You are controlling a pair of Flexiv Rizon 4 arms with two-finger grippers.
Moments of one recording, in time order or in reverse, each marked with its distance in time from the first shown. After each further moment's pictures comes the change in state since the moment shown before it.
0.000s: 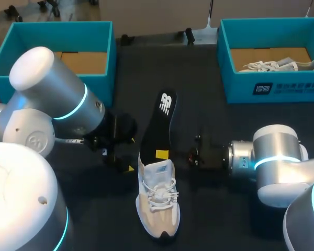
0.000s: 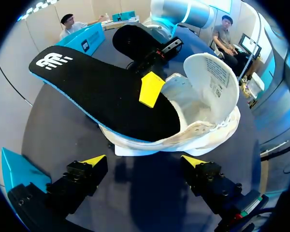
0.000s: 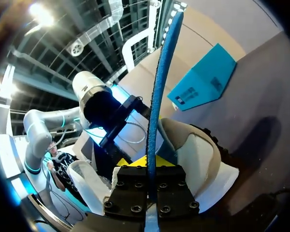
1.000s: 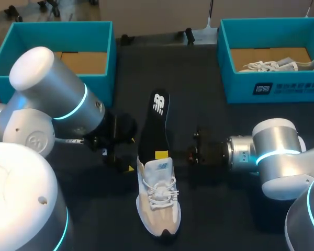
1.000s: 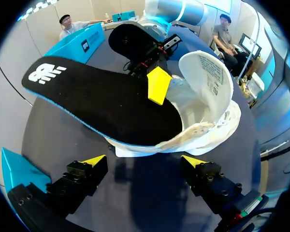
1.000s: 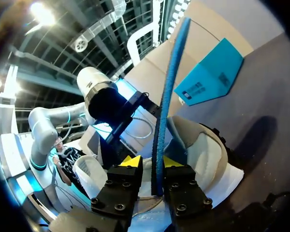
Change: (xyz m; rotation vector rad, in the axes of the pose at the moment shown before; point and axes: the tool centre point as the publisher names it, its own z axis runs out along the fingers) left arm 0.000 0.000 0.000 0.000 0.000 0.000; right arm 0.007 0.002 0.000 0.055 0.069 -0.018
